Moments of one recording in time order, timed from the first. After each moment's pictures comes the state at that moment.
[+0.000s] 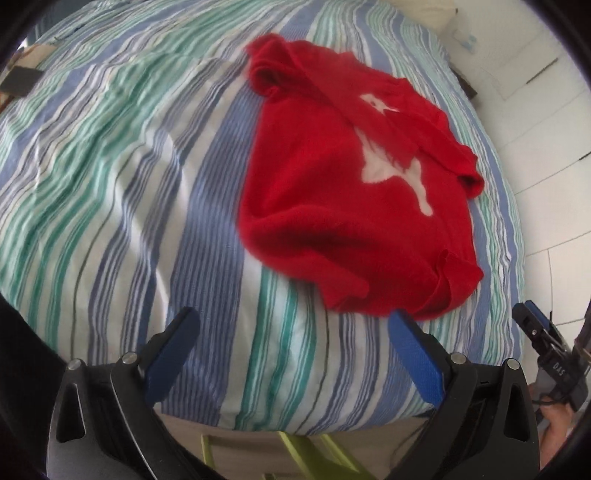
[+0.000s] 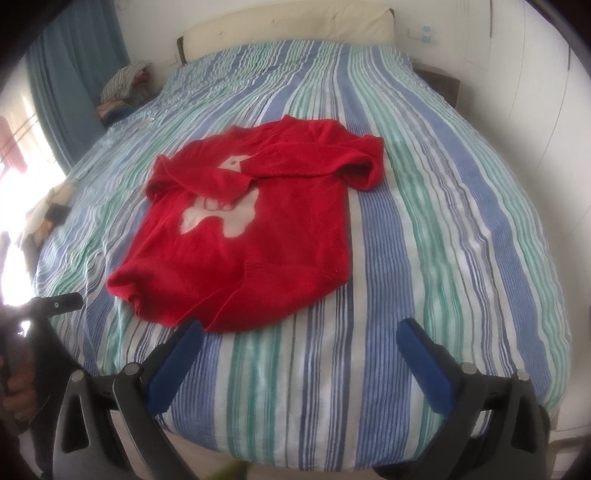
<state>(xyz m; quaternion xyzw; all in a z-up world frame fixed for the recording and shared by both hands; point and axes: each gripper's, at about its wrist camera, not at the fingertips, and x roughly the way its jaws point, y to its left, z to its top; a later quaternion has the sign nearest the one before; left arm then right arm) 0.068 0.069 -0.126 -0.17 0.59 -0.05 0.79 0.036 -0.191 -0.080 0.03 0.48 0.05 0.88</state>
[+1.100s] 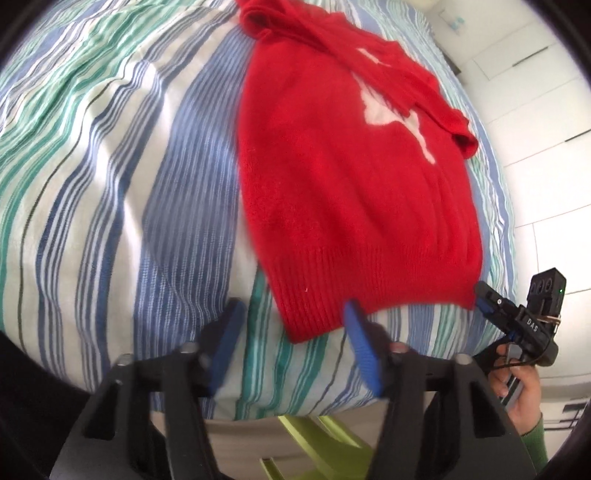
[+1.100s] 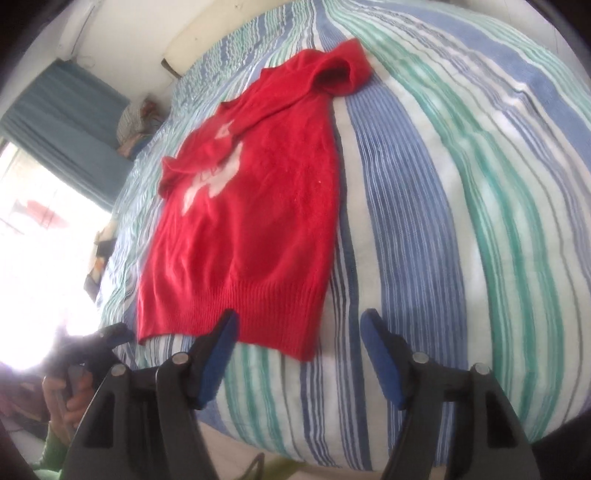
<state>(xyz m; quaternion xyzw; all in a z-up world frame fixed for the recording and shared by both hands) 0.043 0.073 -0.170 -0.17 0.62 -0.11 0.76 0.034 -0.259 -0.184 0.24 0.53 0.13 0.80</state>
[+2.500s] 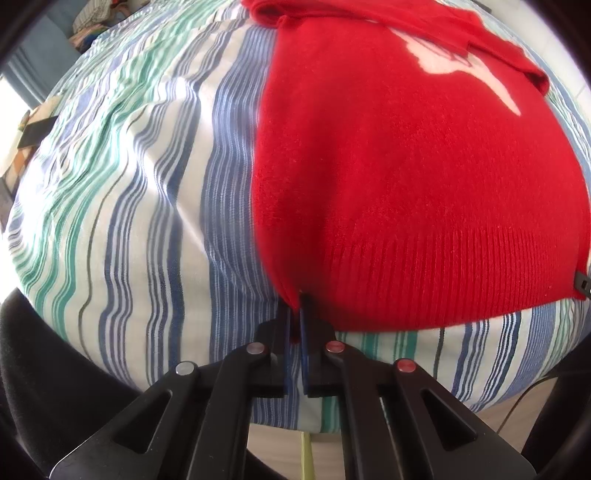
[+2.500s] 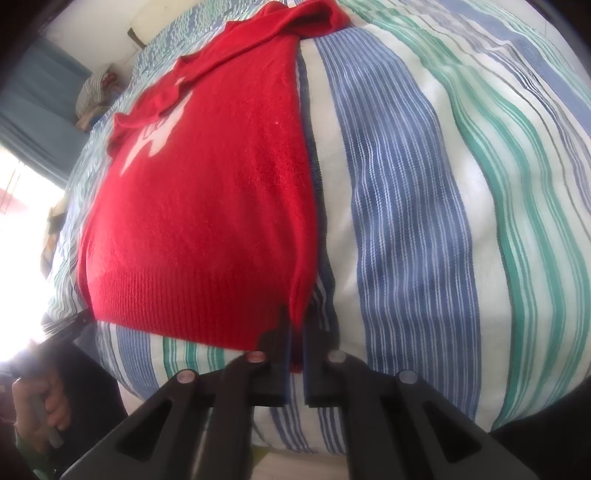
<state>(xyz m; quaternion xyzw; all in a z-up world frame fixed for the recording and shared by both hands) 0.039 0.045 -0.208 0.04 0.61 0.03 0.79 0.001 -0.252 -0.215 0.17 0.58 0.06 0.79</state>
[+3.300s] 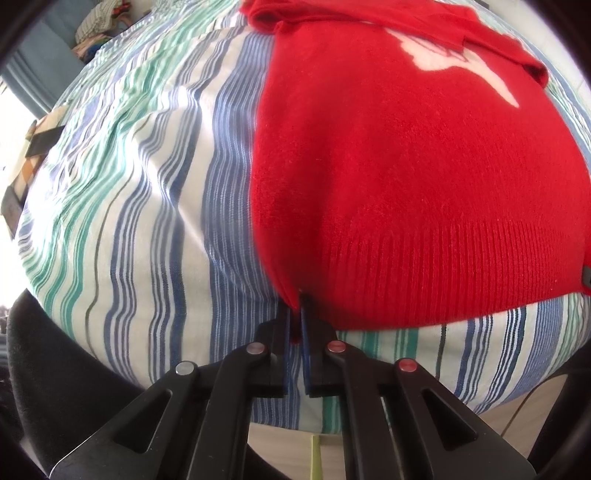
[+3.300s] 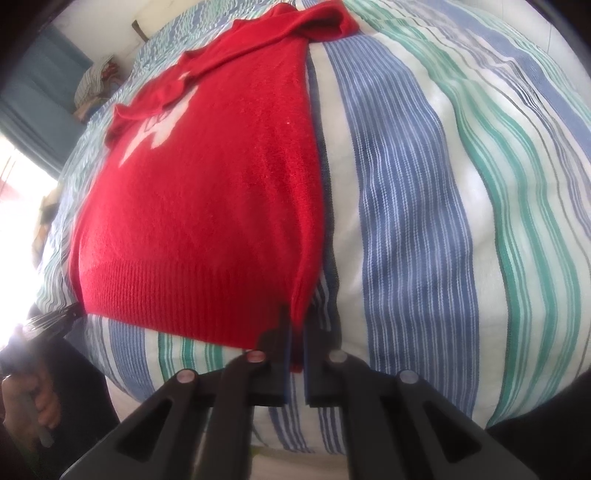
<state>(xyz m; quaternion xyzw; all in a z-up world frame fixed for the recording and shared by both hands) 0.033 0.036 -0.201 0.07 0.61 0.04 0.79 0.002 -0.239 -0.211 0.14 0.58 0.05 0.80</state>
